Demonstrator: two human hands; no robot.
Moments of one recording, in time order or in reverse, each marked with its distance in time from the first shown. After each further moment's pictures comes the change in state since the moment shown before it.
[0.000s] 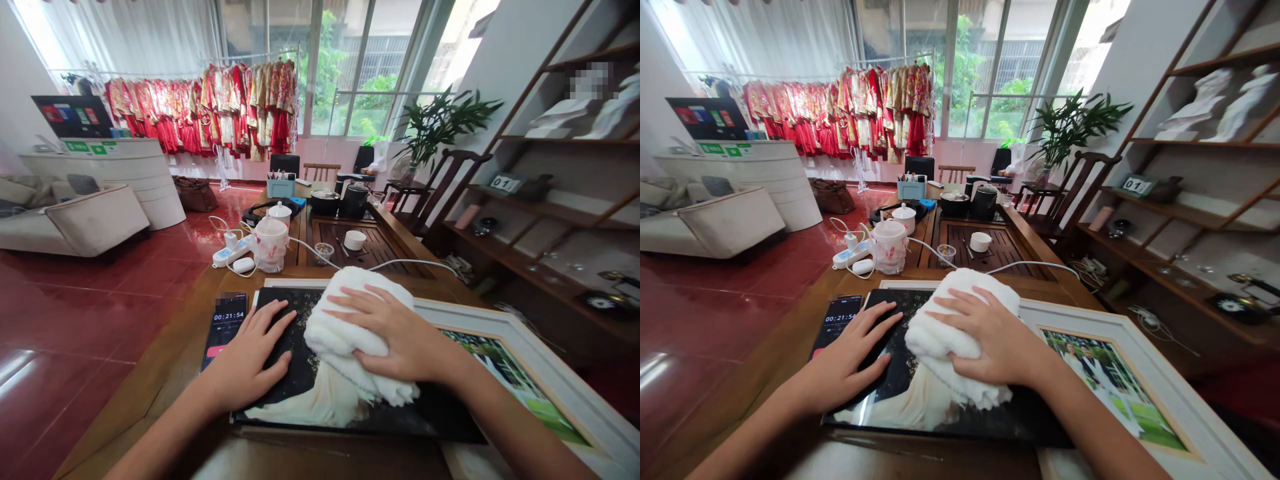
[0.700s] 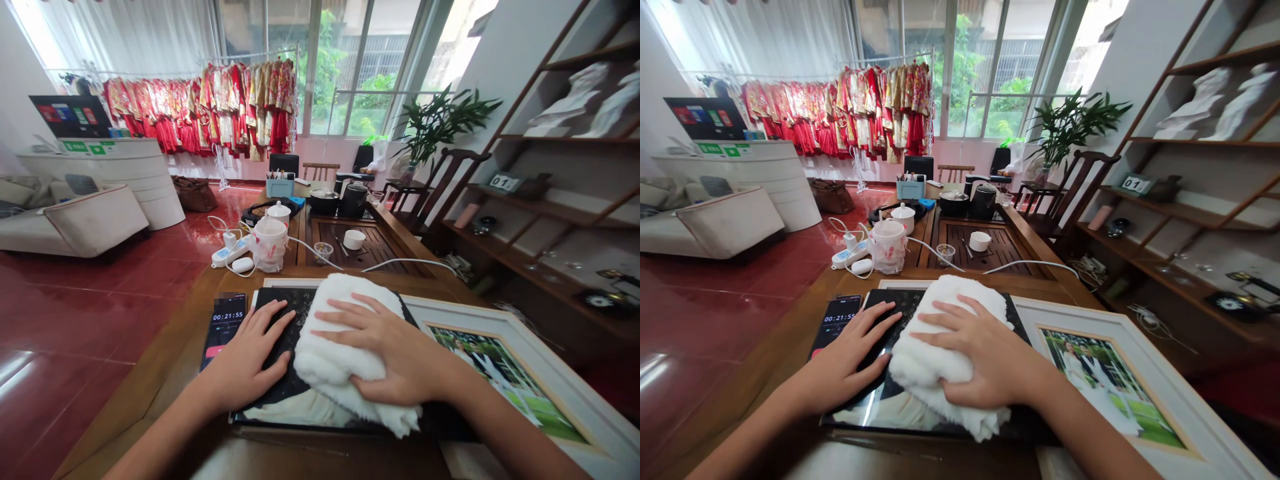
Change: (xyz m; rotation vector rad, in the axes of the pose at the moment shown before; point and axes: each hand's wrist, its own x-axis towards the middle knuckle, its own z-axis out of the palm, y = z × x) left_hand 0.002 -0.001 -0.002 0.011 -0.013 -0.002; right_hand 0.004 -0.017 -0.004 0.047 -0.087 -0.070
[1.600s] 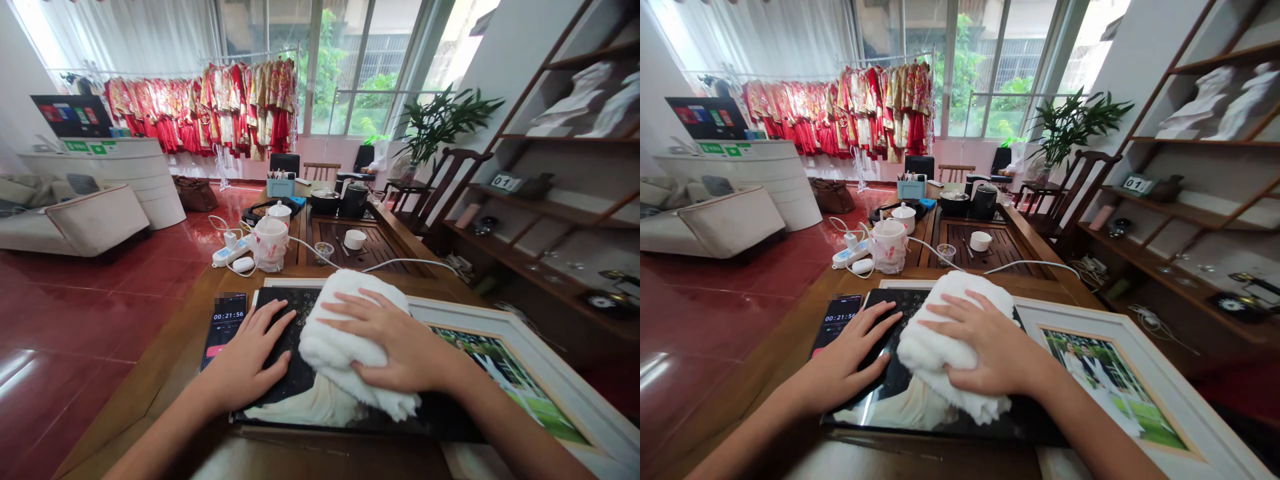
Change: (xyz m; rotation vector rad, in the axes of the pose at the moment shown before) left_hand -0.001 0.001 0.001 0.004 -0.012 -0.007; right_hand -0.002 0.006 0.001 -0.040 0.011 0.069
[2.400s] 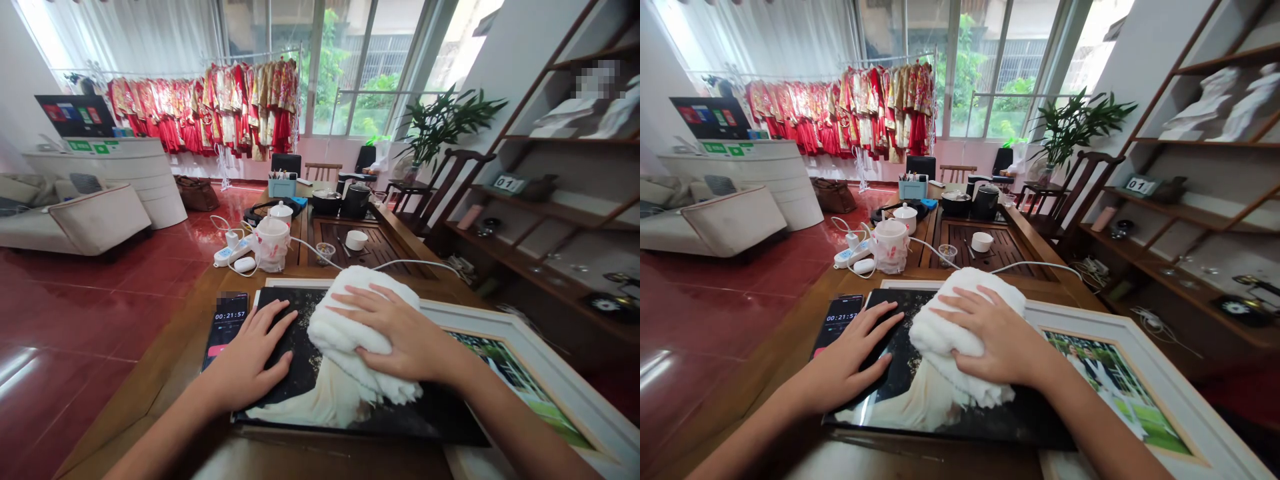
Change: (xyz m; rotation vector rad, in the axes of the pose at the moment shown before) left_hand -0.001 0.001 0.000 0.000 0.001 -0.008; right_hand -0.003 0.011 0.000 -0.045 0.063 0.036
